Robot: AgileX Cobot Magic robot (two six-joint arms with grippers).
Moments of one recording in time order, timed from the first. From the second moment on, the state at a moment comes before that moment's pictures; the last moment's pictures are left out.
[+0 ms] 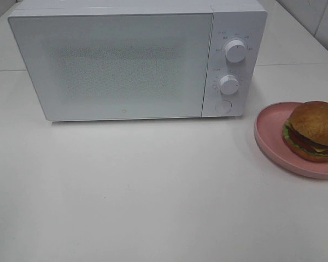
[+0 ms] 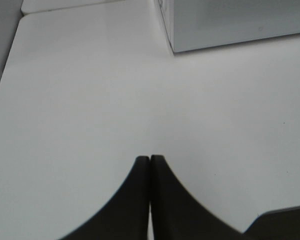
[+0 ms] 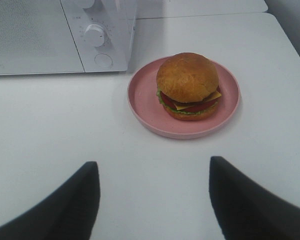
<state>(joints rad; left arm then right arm) -0.12 0.08 -0.52 0.04 1.07 0.06 0.05 0.00 -0.50 0.02 1.02 -0.03</state>
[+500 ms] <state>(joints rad) -0.12 0.05 -0.50 0.00 1.05 0.13 0.05 0.00 -0.50 0.02 1.02 -0.03</state>
